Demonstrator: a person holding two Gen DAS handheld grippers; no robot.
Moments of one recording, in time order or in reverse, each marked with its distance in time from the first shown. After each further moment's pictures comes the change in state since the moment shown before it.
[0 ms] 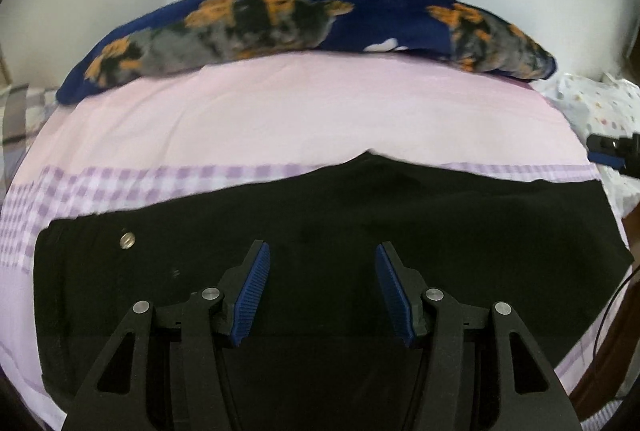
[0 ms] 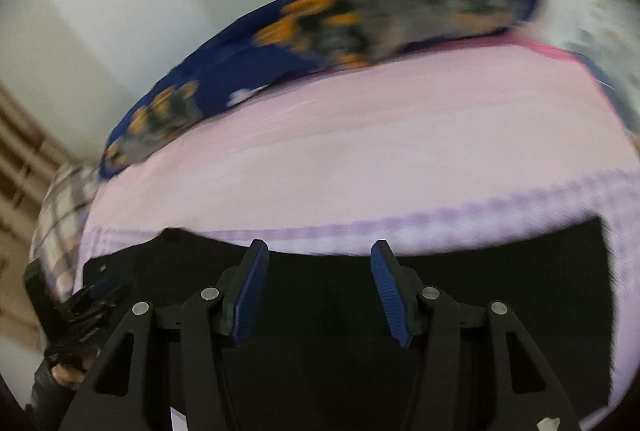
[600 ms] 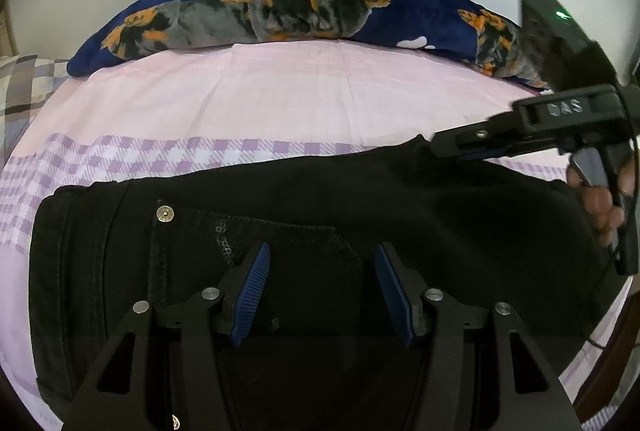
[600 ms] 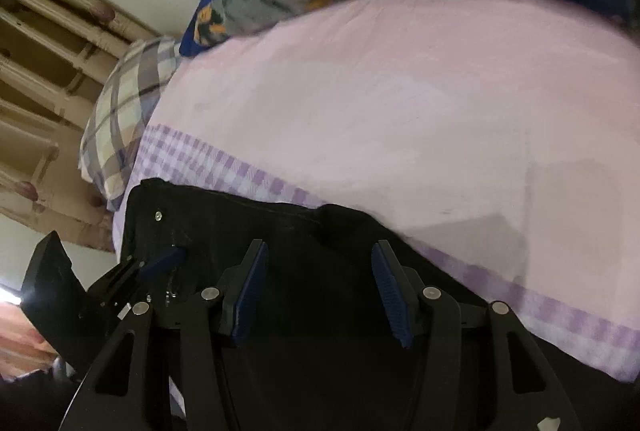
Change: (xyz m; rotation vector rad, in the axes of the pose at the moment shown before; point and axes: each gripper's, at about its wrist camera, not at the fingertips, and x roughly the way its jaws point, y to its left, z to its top) left arm 0.002 0.038 -0.012 -0.040 -0.009 -0.025; right arm 0.178 0.166 0.010 -0.224 0.384 0.337
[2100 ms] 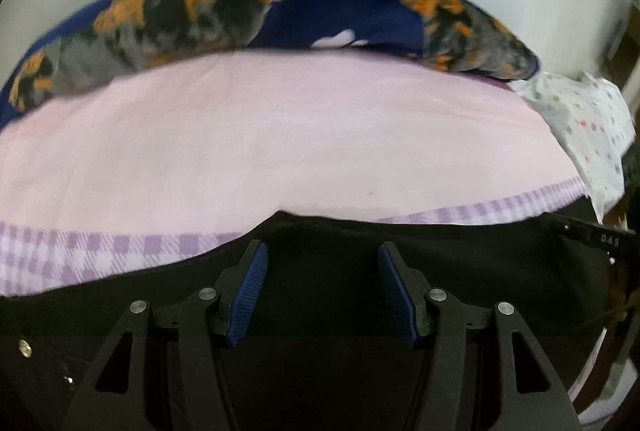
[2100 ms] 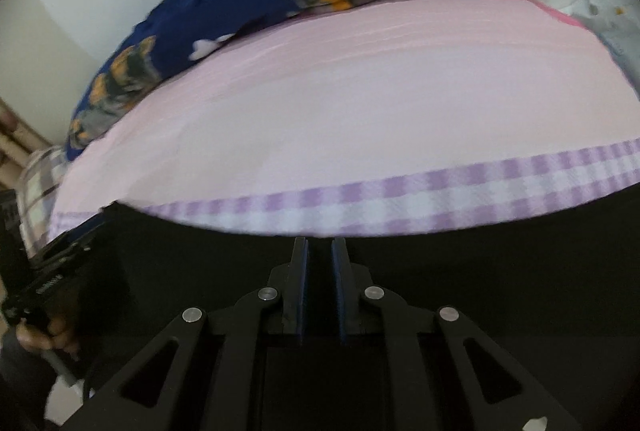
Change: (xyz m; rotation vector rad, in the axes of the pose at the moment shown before) left arm 0.072 -0.081 0.066 0.054 0.046 -0.131; right arm -0.151 -0.147 -0.131 0.322 -0.356 -0.431
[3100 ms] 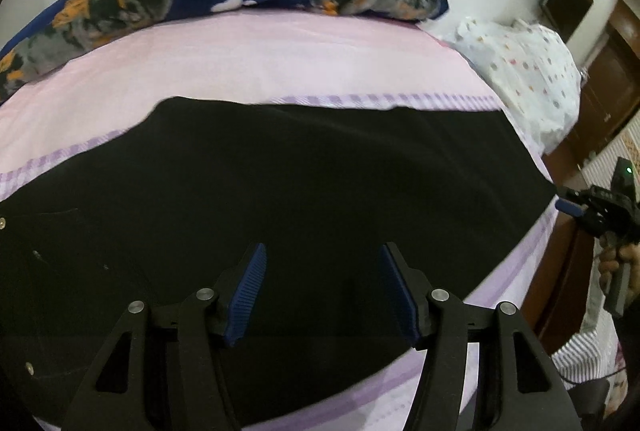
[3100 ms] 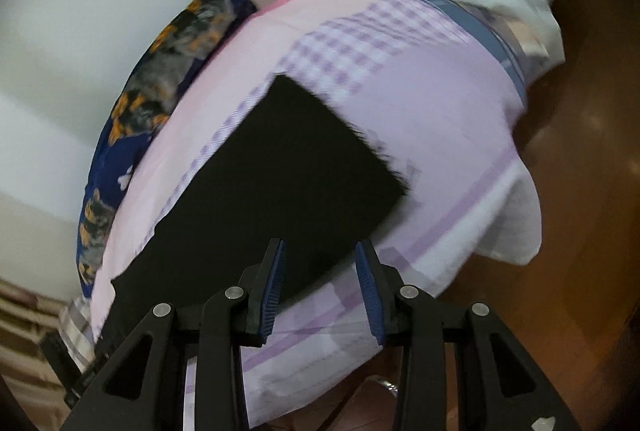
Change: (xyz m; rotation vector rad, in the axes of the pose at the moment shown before) left arm -0.076 -0.086 -0.082 0.150 0.114 -0.167; right arm -0.170 -0.196 -0.166 0.630 -0.173 -0.032
